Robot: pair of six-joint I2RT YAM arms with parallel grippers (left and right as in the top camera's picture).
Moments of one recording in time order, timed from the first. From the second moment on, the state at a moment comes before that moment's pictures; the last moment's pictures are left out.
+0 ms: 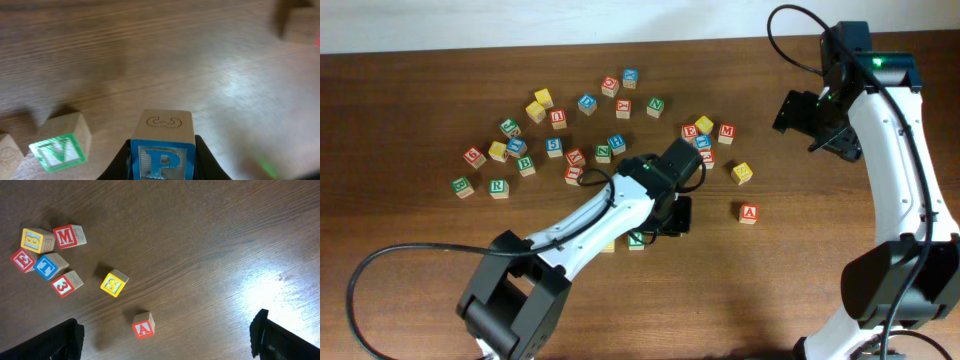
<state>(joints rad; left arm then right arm) -0.74 1.91 1.42 -0.89 0.16 -0.61 -0.04 1.84 1.84 -1.35 0.07 0.47</state>
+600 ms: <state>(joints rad) -0.81 1.91 1.28 -0.76 0.04 -0.74 -0.04 1.84 1.84 -1.35 0.07 0.47</state>
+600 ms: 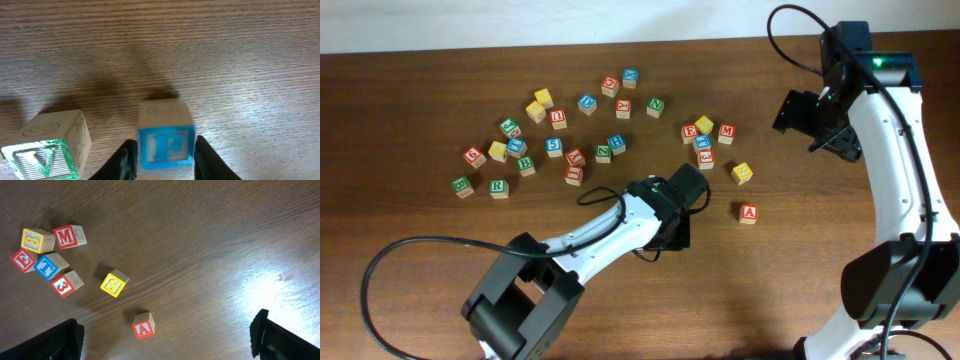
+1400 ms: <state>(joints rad) -0.80 1.91 1.30 -0.82 0.03 -0.75 -0.04 1.84 1.84 -1.36 0.07 0.47</state>
